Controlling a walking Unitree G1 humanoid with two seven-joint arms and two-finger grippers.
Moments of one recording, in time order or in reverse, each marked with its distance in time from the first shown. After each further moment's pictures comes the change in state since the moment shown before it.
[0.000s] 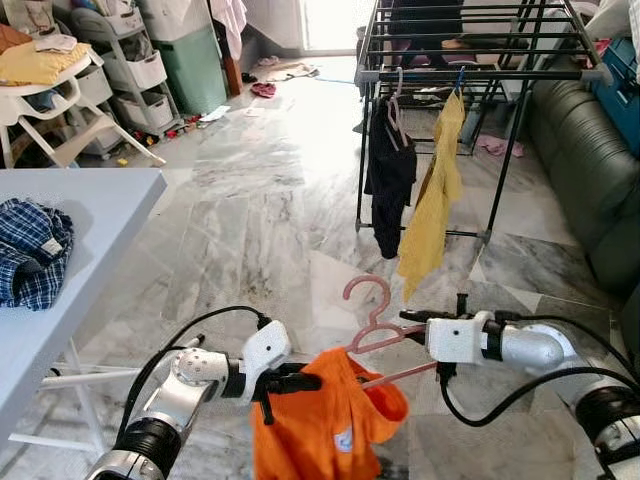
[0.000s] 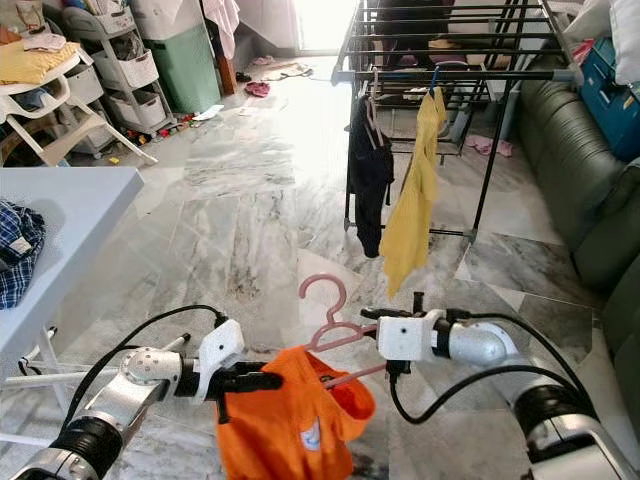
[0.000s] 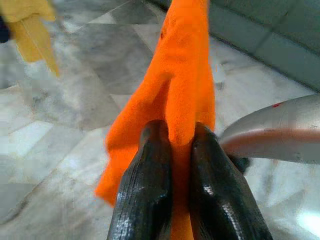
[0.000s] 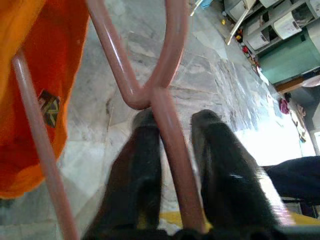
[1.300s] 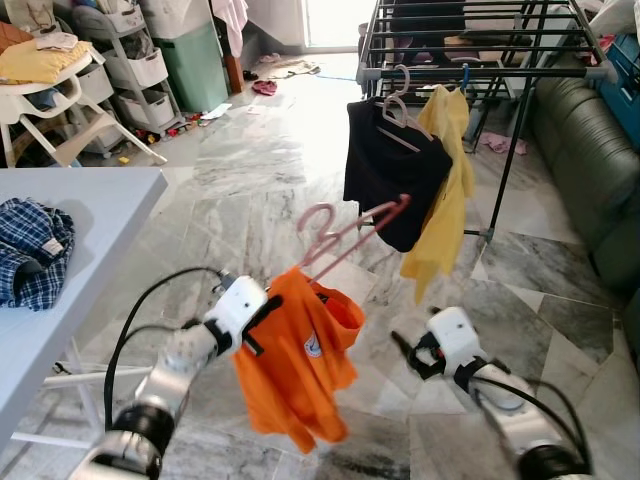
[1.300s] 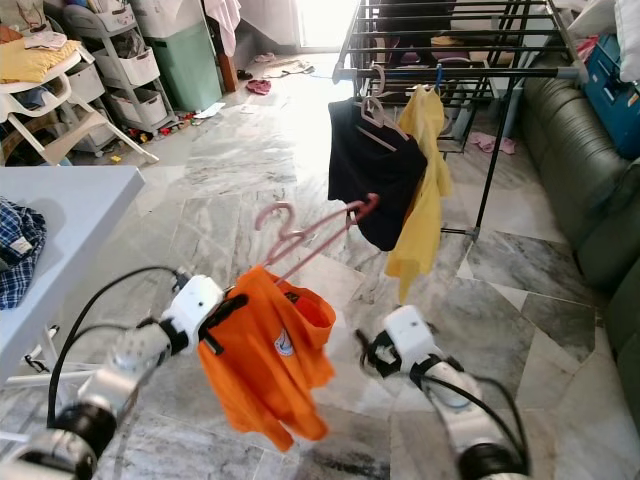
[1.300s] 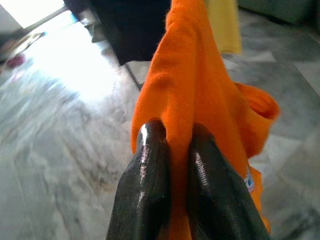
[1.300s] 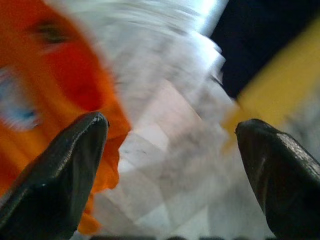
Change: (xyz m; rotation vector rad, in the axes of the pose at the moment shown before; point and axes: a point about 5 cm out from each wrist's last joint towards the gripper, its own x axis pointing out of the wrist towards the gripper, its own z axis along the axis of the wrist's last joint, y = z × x) left arm -0.021 0.039 0.013 0.086 -0.147 0.671; right arm 0.035 0.061 -0.026 0.972 0.202 -0.646
